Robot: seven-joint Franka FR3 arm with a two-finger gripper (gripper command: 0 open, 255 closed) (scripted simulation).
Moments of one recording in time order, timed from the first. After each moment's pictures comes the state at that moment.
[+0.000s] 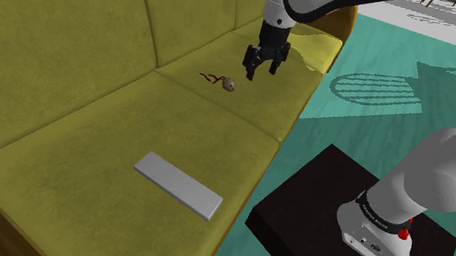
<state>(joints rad) 0.03 -0.21 0.15 -2.21 0.03 2.02 0.28</state>
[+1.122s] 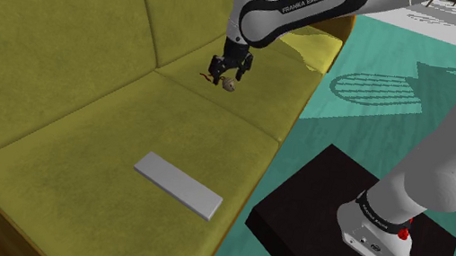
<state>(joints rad) 0.04 0.14 0.17 -2.03 -0.03 2.27 0.37</state>
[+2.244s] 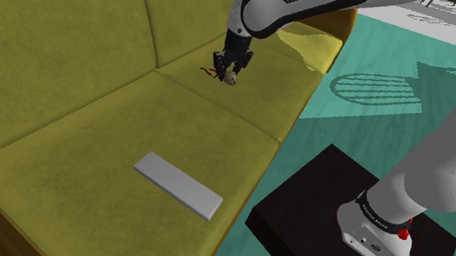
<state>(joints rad) 0.04 0.12 0.17 -2.00 -0.03 2.22 0.37</state>
